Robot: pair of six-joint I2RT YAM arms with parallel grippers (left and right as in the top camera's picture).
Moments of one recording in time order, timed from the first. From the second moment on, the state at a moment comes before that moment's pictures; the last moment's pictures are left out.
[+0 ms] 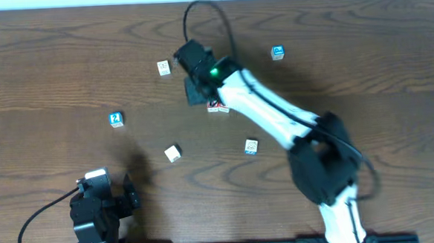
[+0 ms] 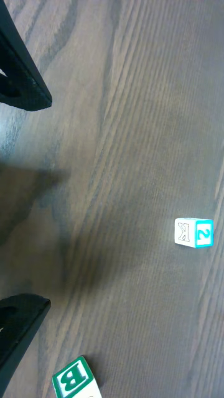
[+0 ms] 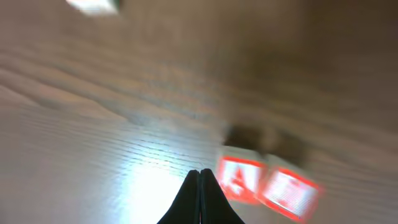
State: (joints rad) left arm 0.16 0.01 0.17 -0.79 -0.04 -0.03; right arm 0.67 2.11 1.80 -0.82 0.14 0.53
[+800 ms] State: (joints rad) left arm 0.16 0.01 0.17 -0.79 -0.04 -0.03; right arm 0.27 1.12 1.28 -0.96 0.33 0.40
